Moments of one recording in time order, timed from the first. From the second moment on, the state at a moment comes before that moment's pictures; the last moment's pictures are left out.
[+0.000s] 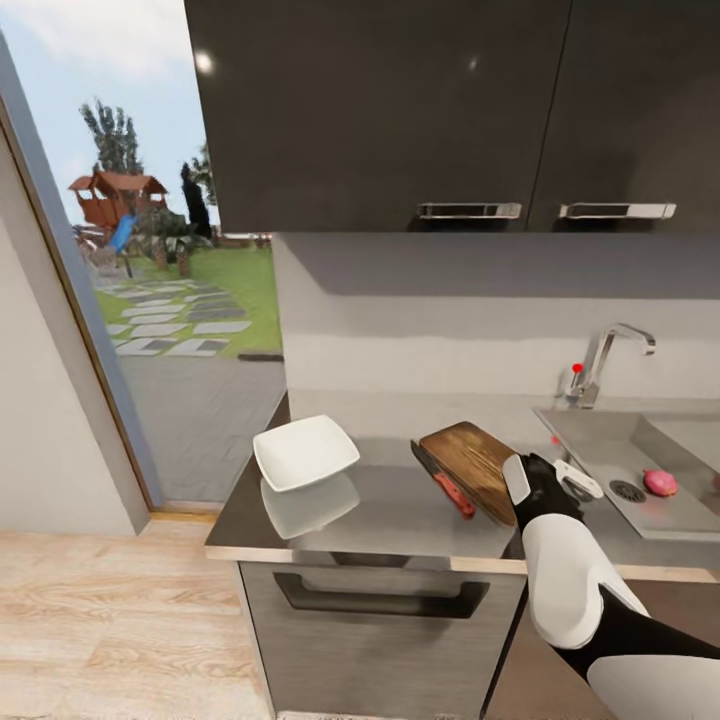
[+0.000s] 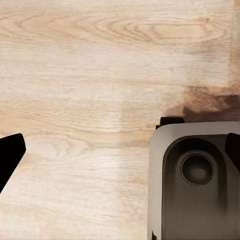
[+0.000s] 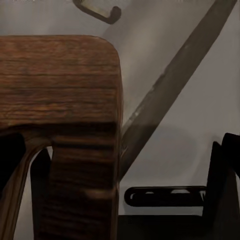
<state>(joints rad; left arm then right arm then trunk) 0.00 0.11 0.00 -0.01 0.00 -0.47 0.05 -0.99 0.10 -0.72 -0.59 0.08 0.35 -0.72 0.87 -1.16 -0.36</state>
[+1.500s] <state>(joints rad) 0.00 0.11 0.00 -0.01 0.00 -0.47 0.05 -0.97 0.10 -0.72 -0.58 0.09 0.31 -0.72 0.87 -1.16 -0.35</state>
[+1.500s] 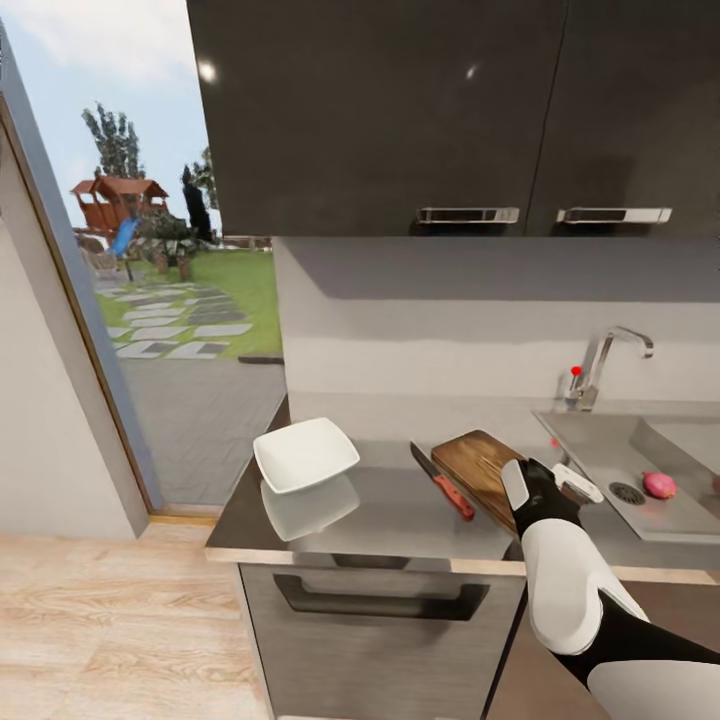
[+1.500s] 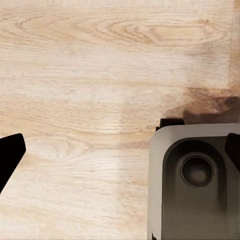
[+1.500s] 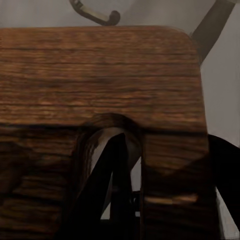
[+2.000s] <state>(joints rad) 0.00 0.11 0.00 -0.01 0.00 -0.47 0.05 -0.97 0.10 -0.72 -0.53 0.08 0.31 -0.71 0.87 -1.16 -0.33</state>
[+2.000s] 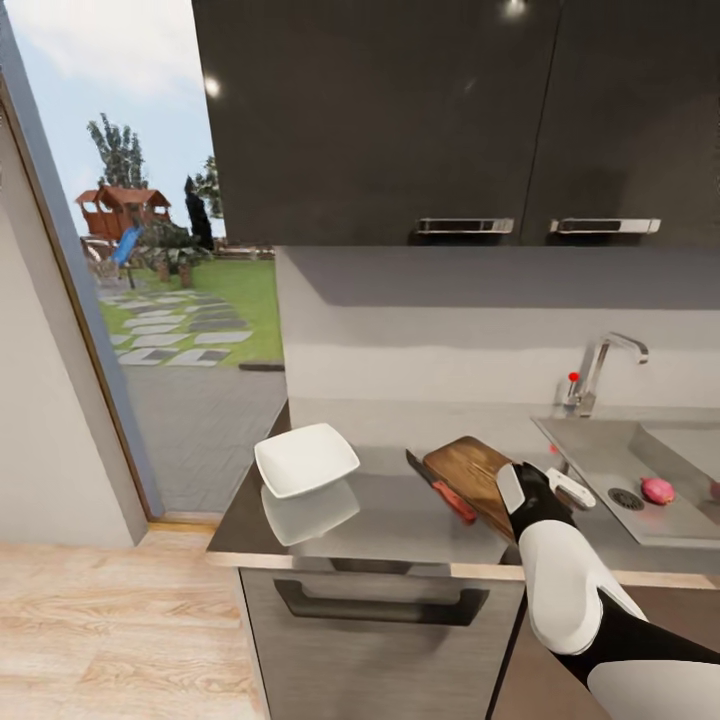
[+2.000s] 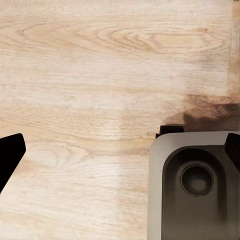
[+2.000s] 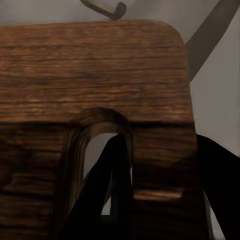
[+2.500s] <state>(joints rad) 0.00 0.11 0.00 -0.01 0.00 -0.47 0.05 -0.97 0.10 -0.73 -0.53 0.06 0.32 -0.72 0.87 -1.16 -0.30</state>
